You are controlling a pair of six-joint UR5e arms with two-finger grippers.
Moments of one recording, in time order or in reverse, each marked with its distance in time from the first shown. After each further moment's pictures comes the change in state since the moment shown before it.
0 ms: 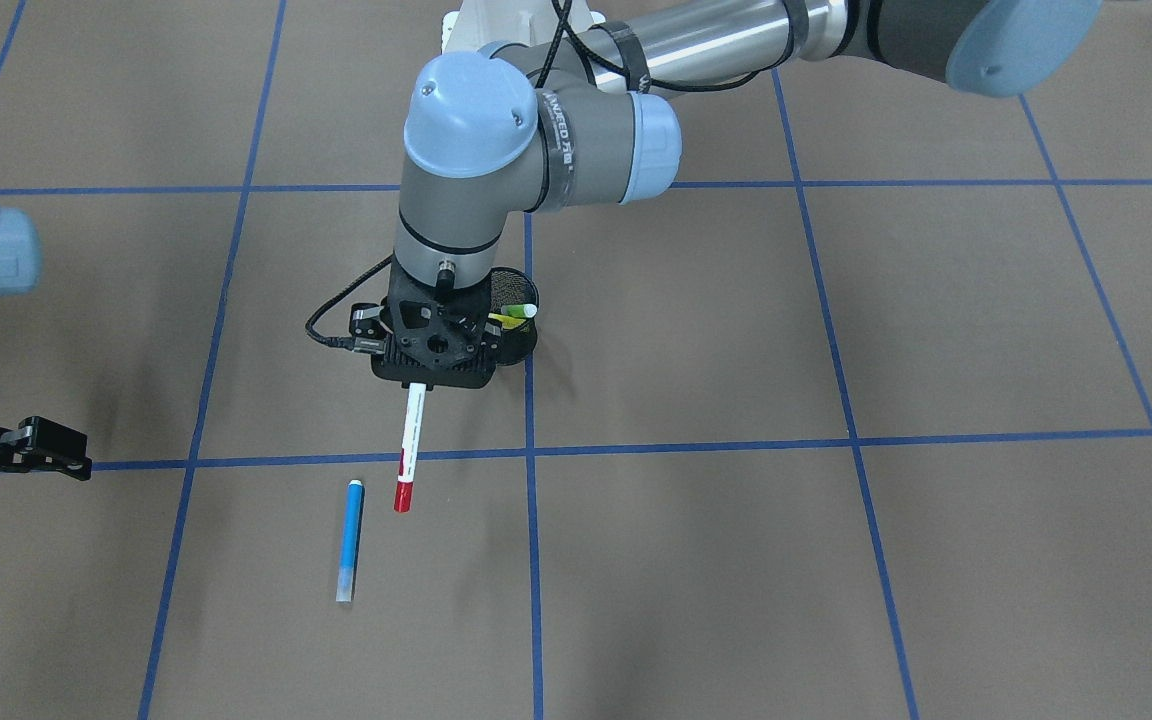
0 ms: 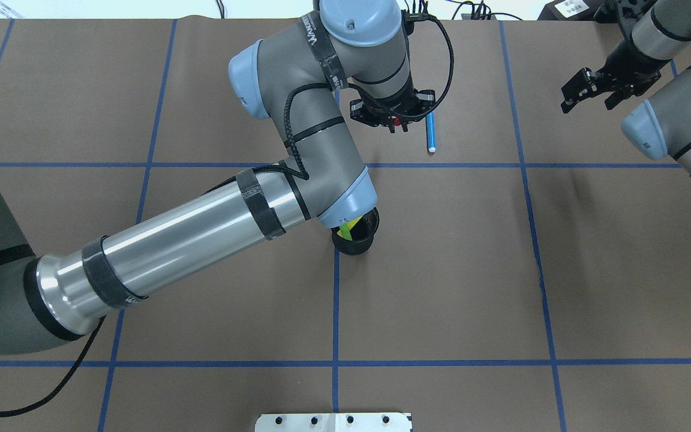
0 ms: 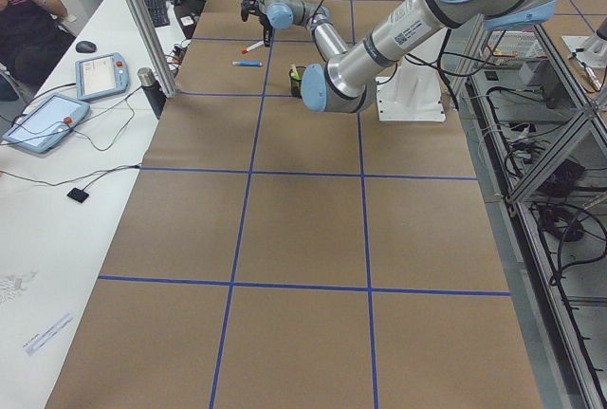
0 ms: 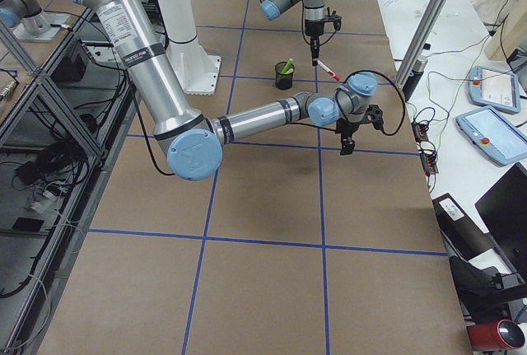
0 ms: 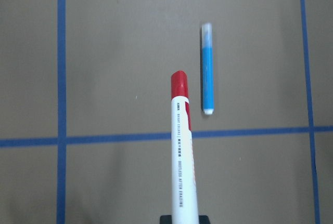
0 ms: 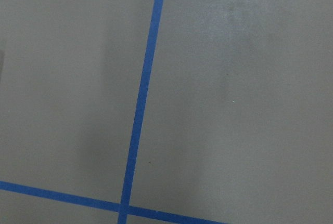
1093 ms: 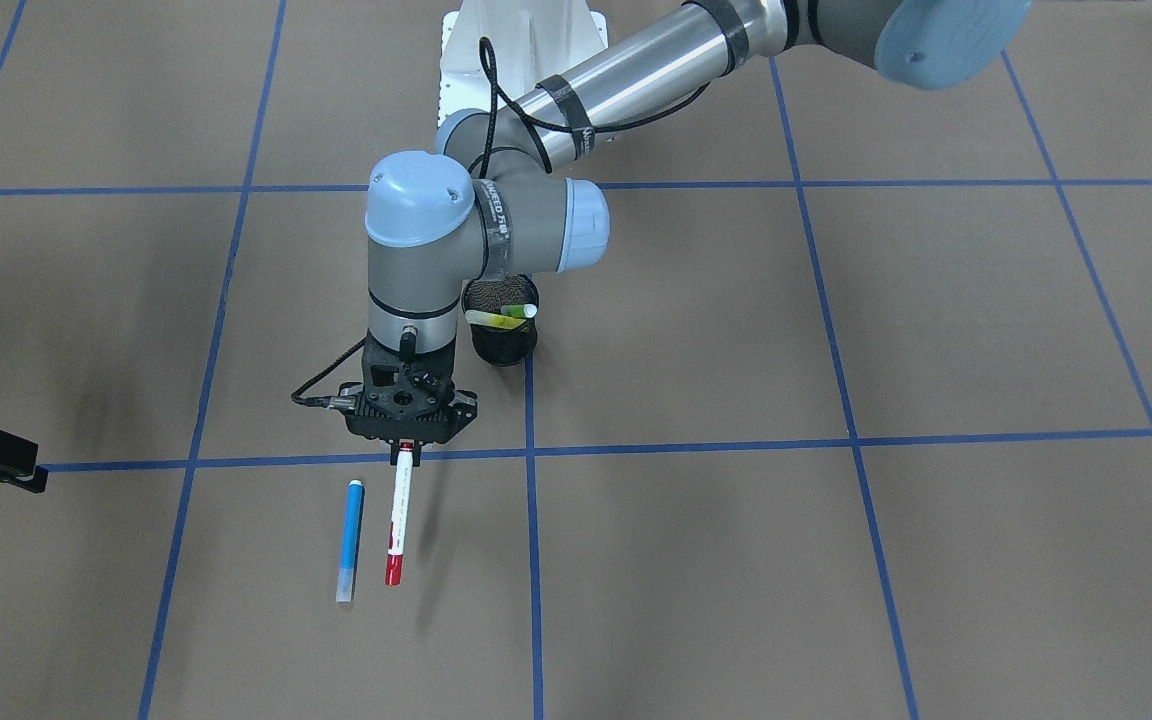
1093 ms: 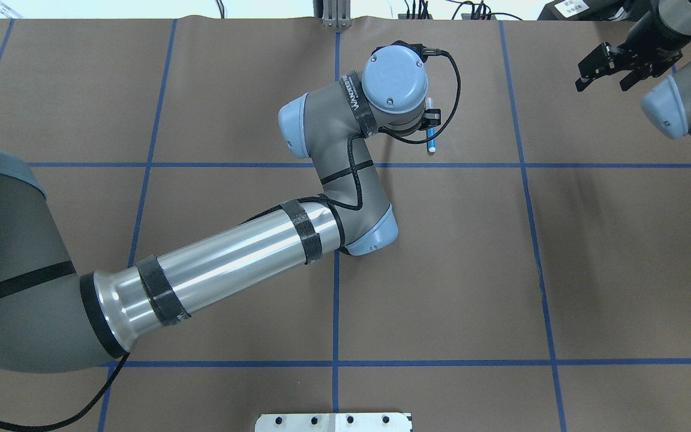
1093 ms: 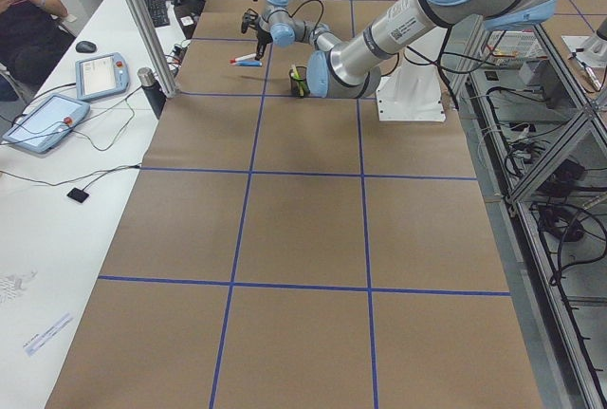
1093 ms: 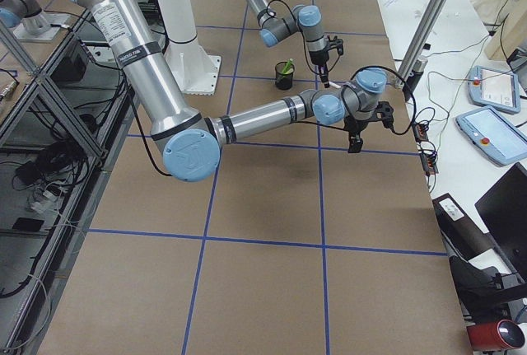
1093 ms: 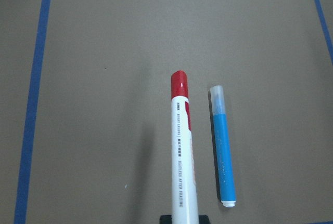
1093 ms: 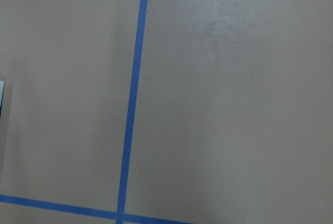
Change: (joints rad) left arm 0.081 -0.083 0.292 -0.221 0.281 0.000; right arm 0.059 0.013 0.007 -0.007 0.036 0.005
